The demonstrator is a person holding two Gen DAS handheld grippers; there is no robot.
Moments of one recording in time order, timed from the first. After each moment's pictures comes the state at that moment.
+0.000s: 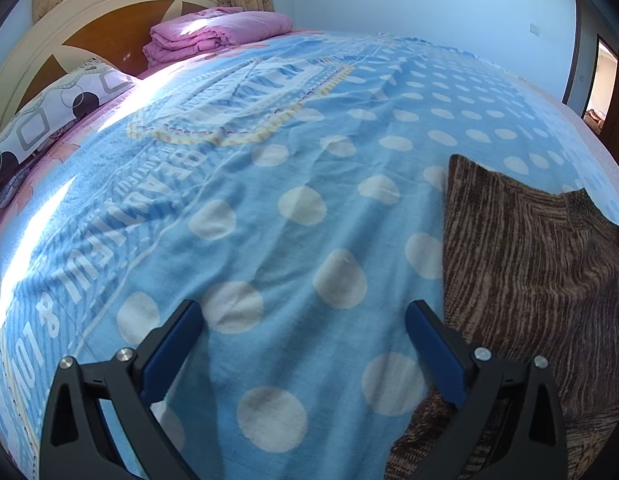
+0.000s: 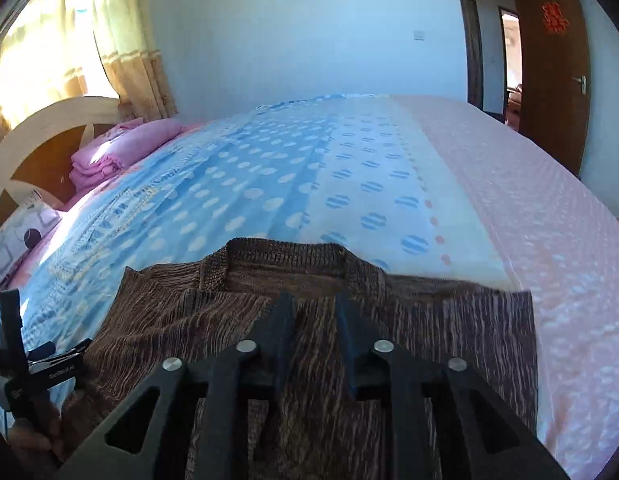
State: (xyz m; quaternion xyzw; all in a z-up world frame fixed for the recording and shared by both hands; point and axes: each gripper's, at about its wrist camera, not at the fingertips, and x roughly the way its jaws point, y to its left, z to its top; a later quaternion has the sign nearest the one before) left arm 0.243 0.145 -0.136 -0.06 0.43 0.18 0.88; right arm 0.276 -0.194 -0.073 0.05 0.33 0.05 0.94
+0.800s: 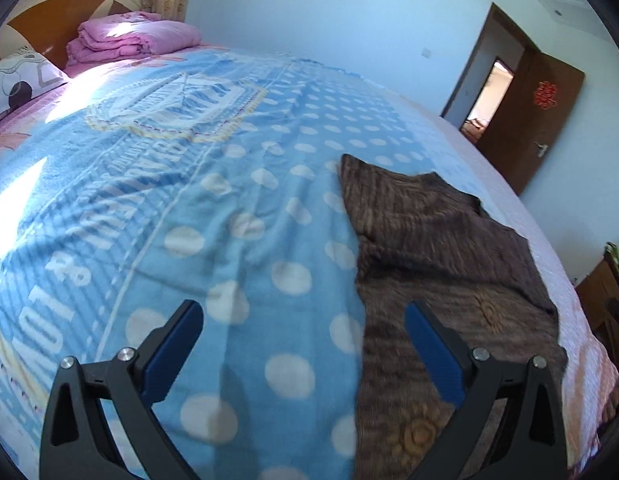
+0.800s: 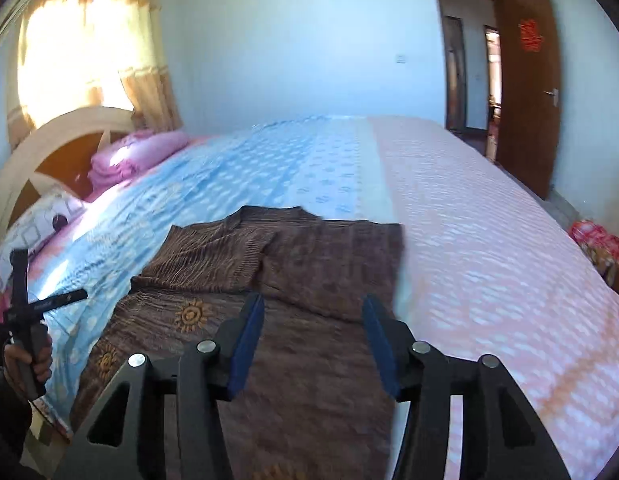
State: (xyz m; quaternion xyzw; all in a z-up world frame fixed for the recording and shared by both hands) left arm 0.112 0.203 -0.098 -0.13 0.39 -0.09 0.91; right arm 0.041 -0.263 0.001 0.04 0.31 0.03 0.95
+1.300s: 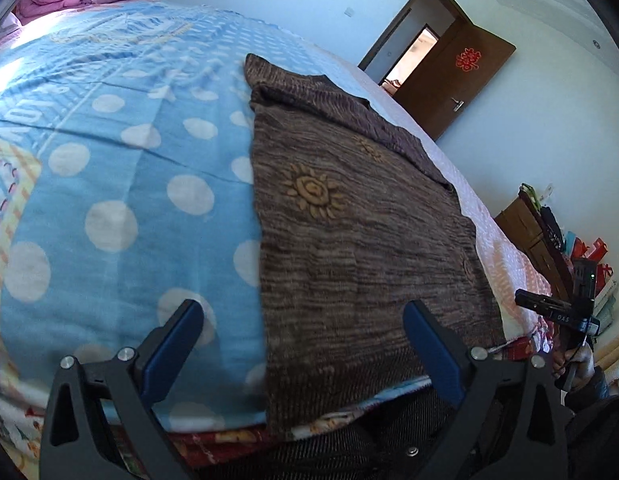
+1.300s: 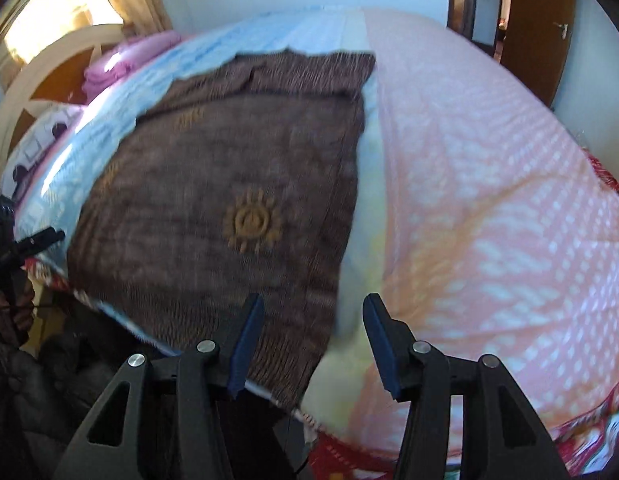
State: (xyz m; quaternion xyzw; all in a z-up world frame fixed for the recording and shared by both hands) left arm -0.024 0.183 -0.139 -0.16 0.44 -0.25 0.85; right arm -0.068 -0.268 -0.101 0.00 0.51 0.04 0.86
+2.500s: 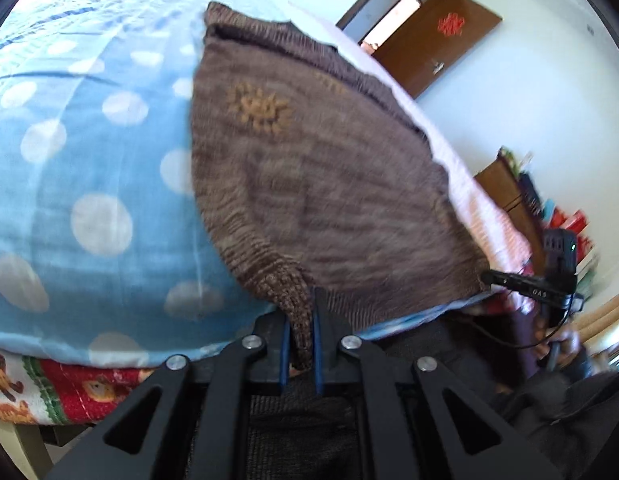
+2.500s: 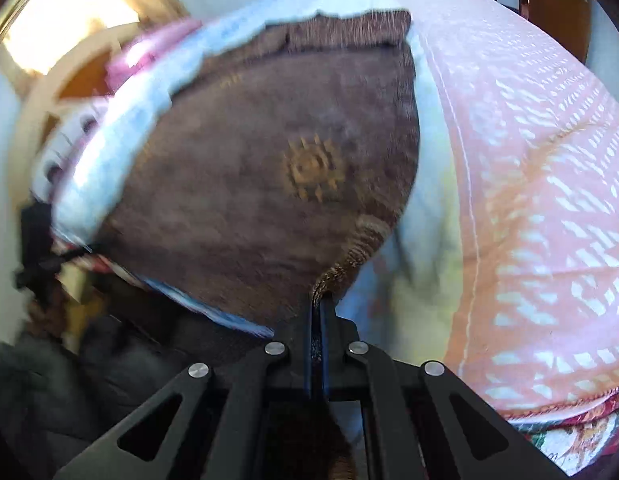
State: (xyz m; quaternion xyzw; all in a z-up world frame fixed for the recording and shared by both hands) left arm -0.050 0.172 -0.146 -0.17 0.49 -0.30 0.80; right arm -0.080 -0.274 -0.093 0.11 0.51 0.12 0.84
